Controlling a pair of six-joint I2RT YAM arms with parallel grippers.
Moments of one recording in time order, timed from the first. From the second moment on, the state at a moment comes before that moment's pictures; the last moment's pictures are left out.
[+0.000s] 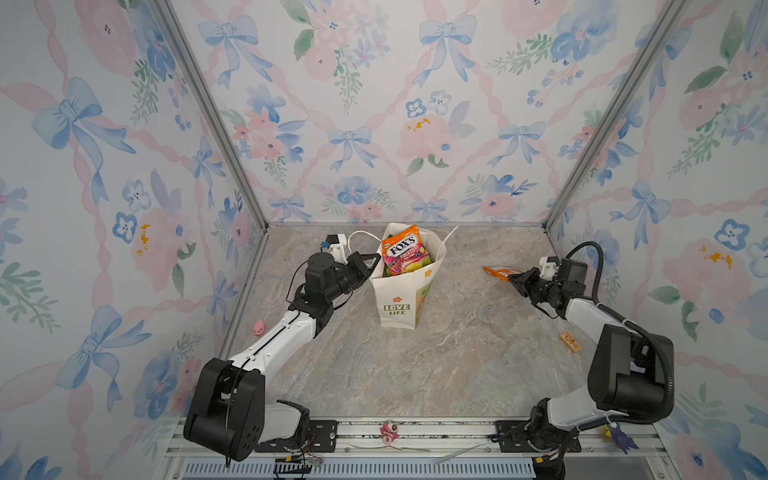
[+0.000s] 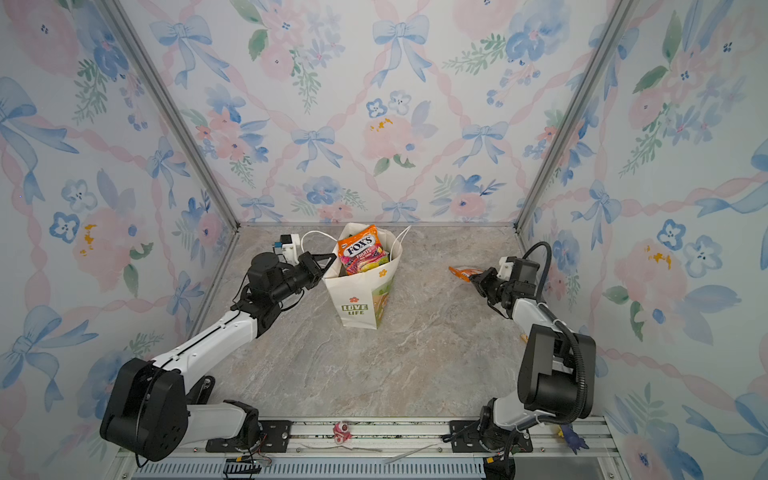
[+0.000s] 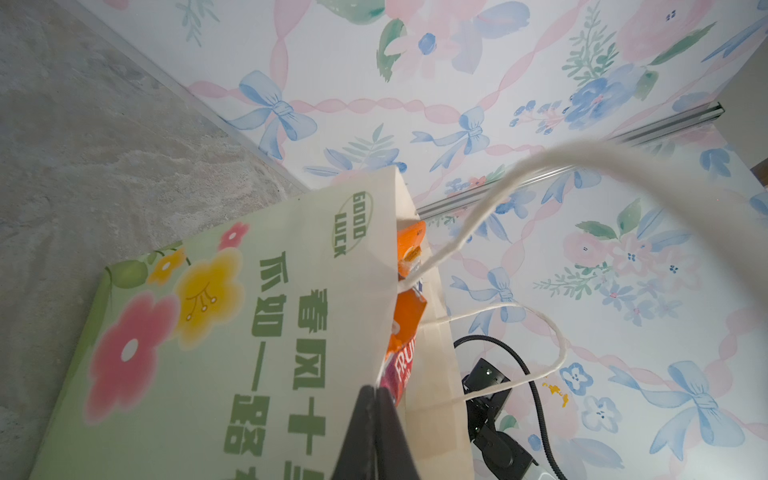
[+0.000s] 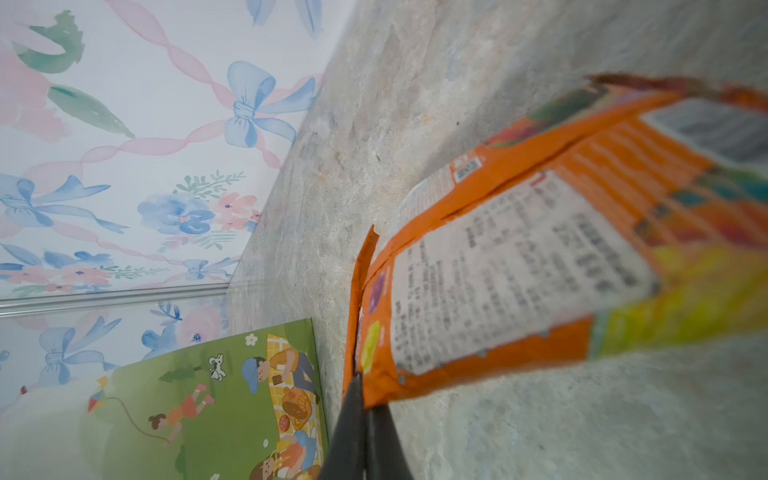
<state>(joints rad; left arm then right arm) -0.32 1.32 0.79 0.40 0.43 -1.10 -0.25 1.51 0.87 -0.05 -0.64 0.72</state>
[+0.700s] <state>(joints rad) -0.32 1.32 0.79 0.40 0.44 -1.10 -0.04 1.35 1.45 -0.56 -0.64 0.58</state>
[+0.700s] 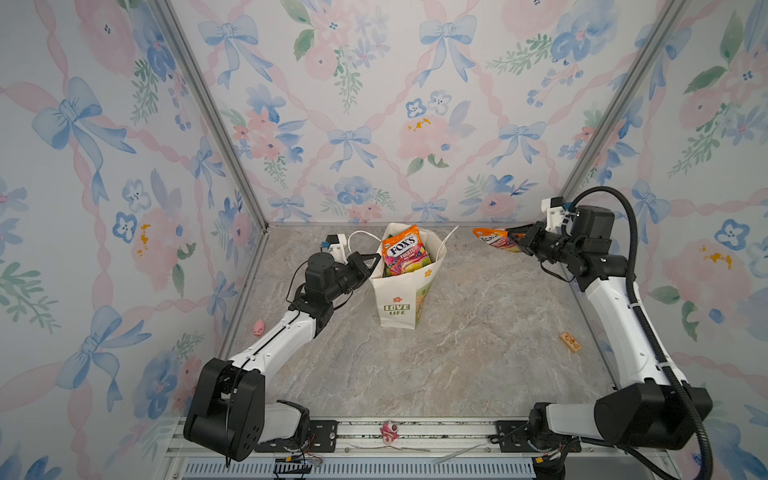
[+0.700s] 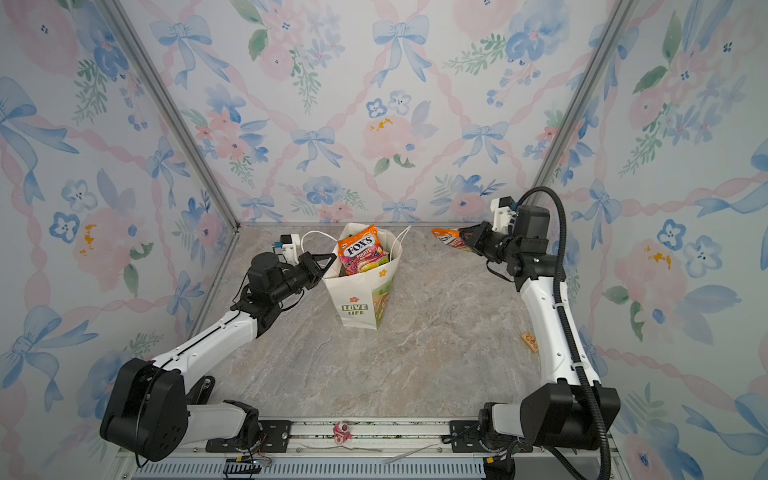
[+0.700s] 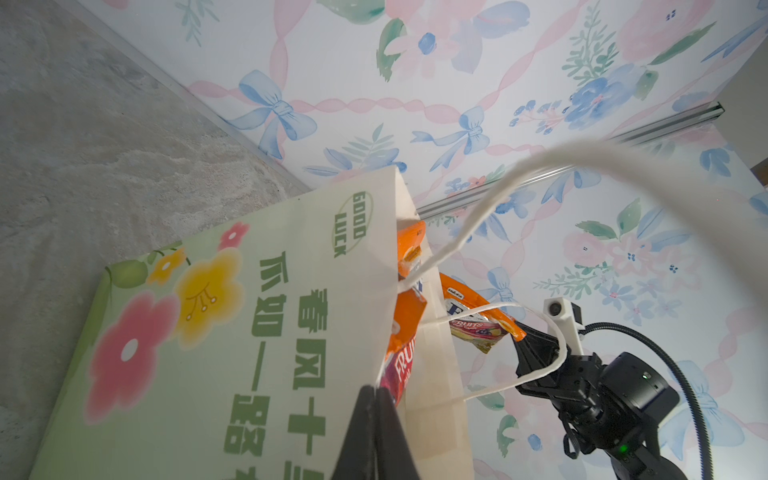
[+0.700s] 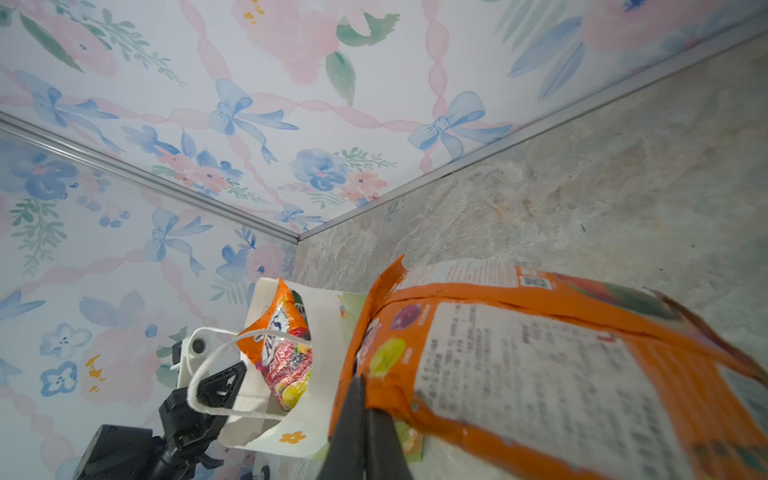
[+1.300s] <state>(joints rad) -0.32 1.32 0.79 0.40 0.44 -1.10 0.37 1.43 2.04 -0.79 -0.54 0.46</state>
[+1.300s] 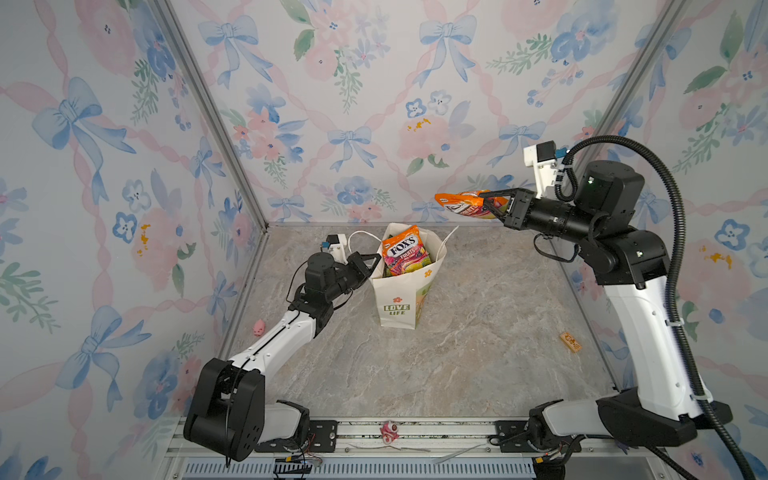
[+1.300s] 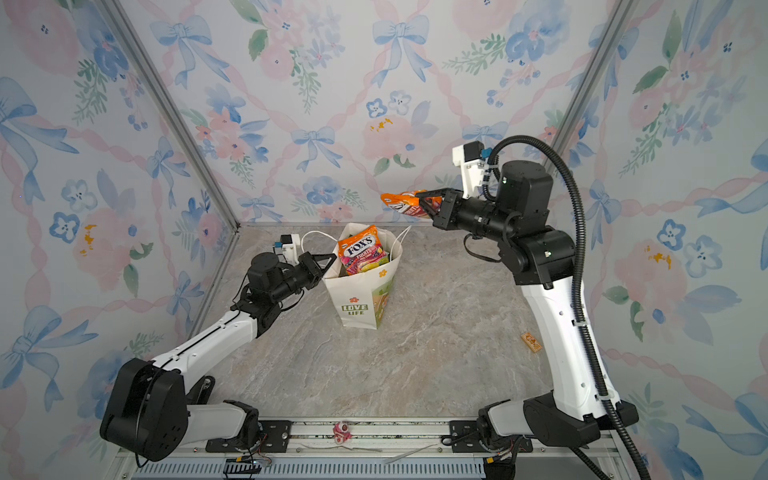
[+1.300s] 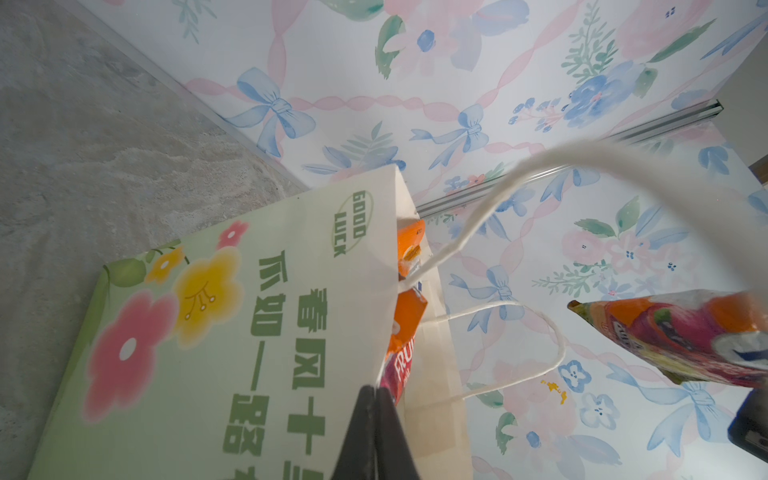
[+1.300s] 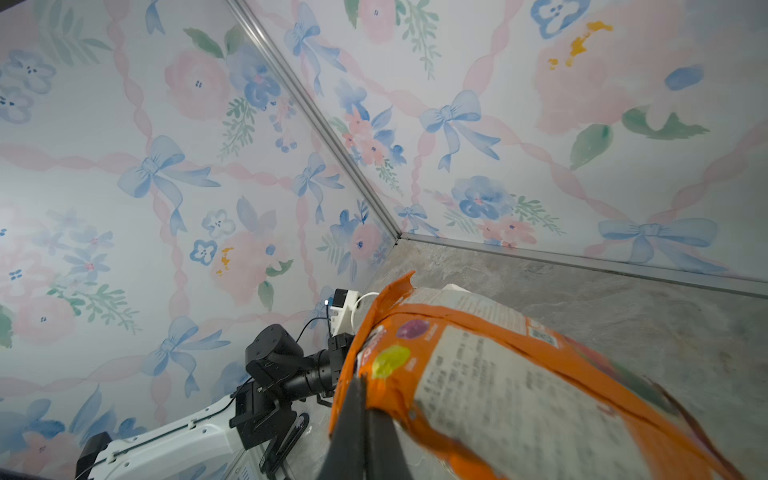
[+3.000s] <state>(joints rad) -0.33 1.31 0.79 0.39 0.44 -1.10 0.66 1.78 2.21 -1.25 -0.44 0.37</state>
